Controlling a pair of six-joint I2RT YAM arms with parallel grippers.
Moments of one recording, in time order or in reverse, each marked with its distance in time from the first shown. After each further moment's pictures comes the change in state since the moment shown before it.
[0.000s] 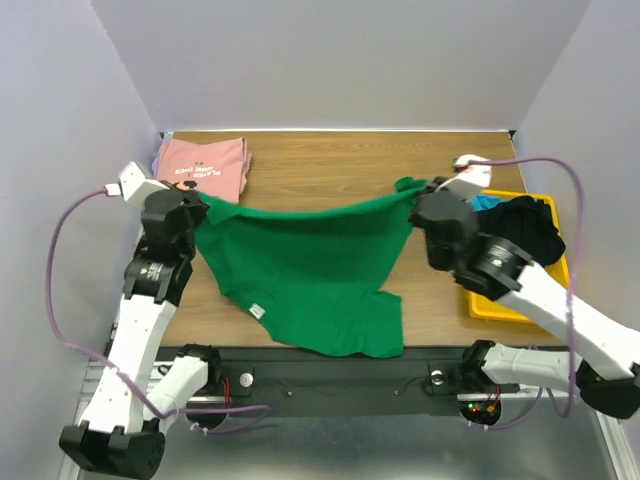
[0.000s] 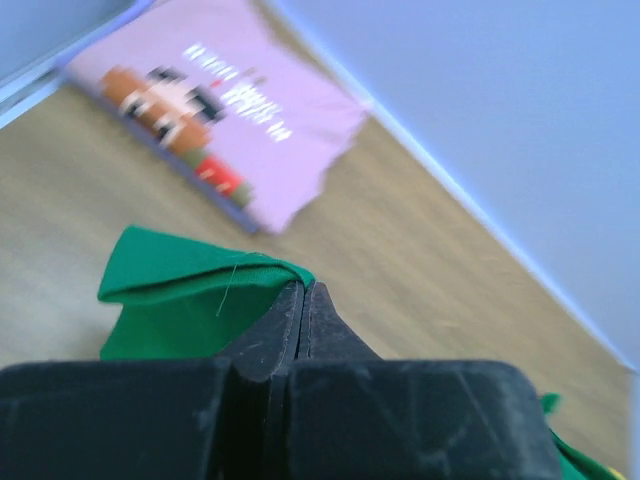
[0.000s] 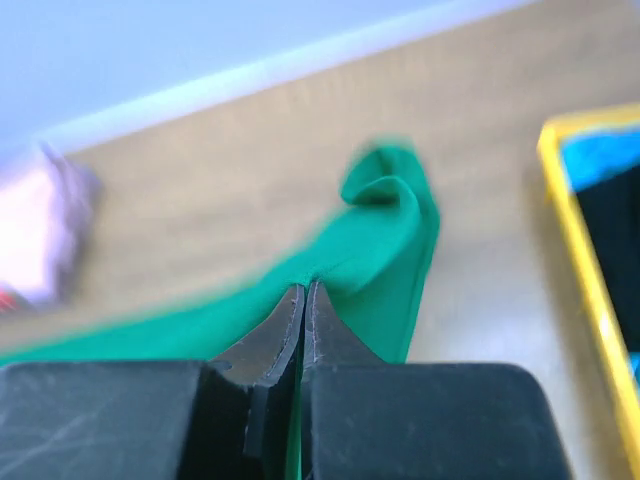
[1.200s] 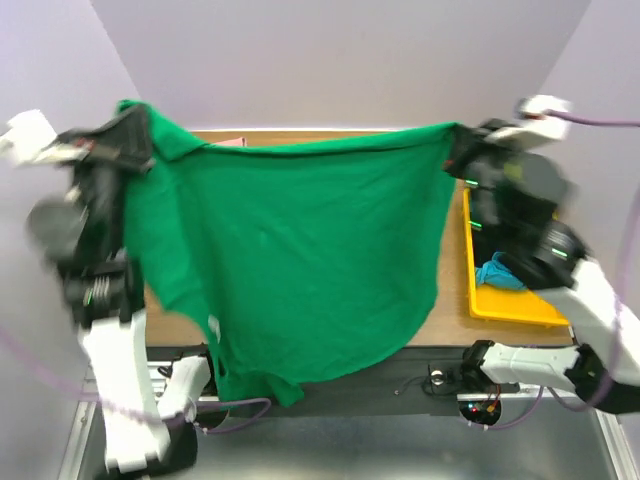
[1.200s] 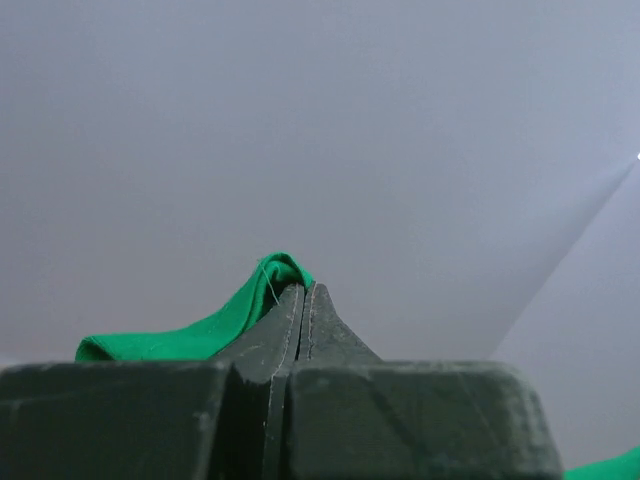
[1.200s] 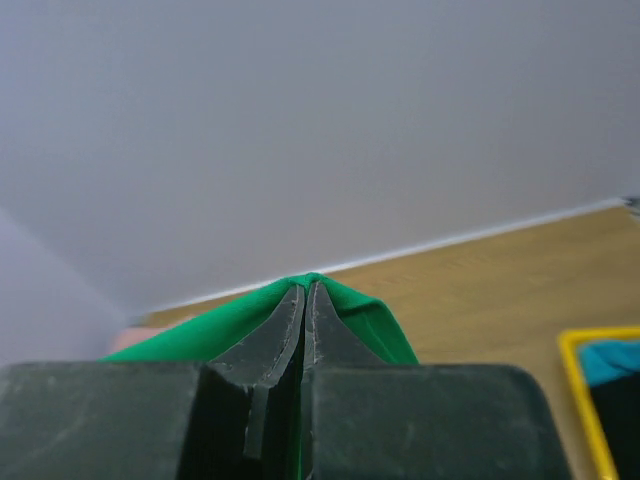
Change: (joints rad) left arm 0.335 -0.039 0.584 0.217 0.623 0.057; right arm 0.000 -0.038 0.470 0.180 -0.097 -0.406
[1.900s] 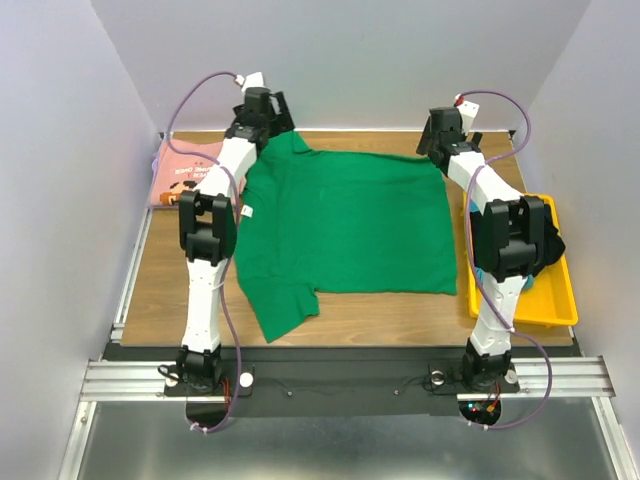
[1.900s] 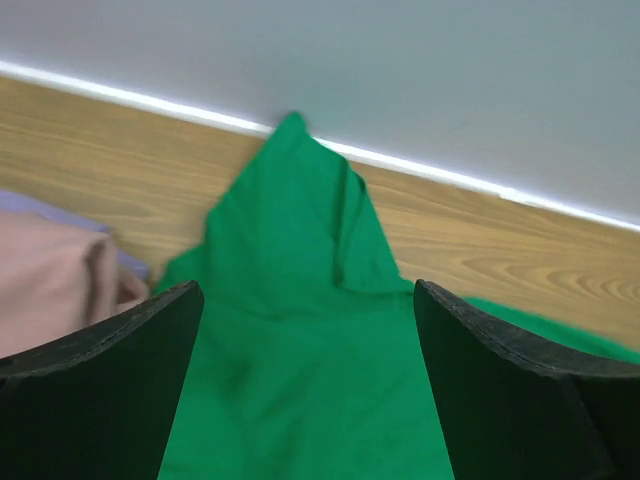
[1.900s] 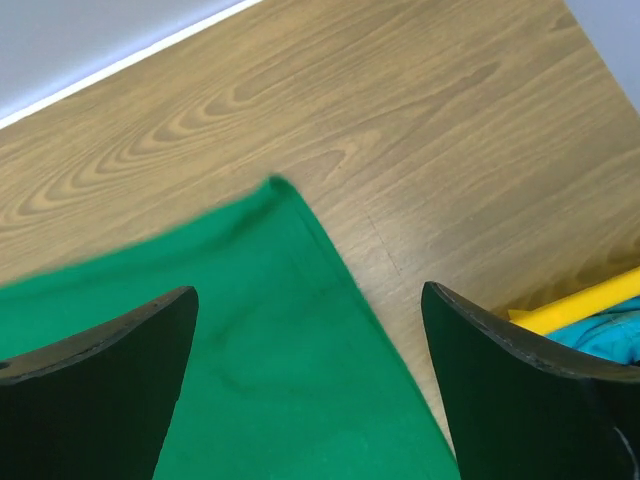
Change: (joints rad) left arm -0.375 1.565 0.717 -0.133 -0.304 0.253; right arm -0.741 1.015 0.113 0.012 -0.287 0.168
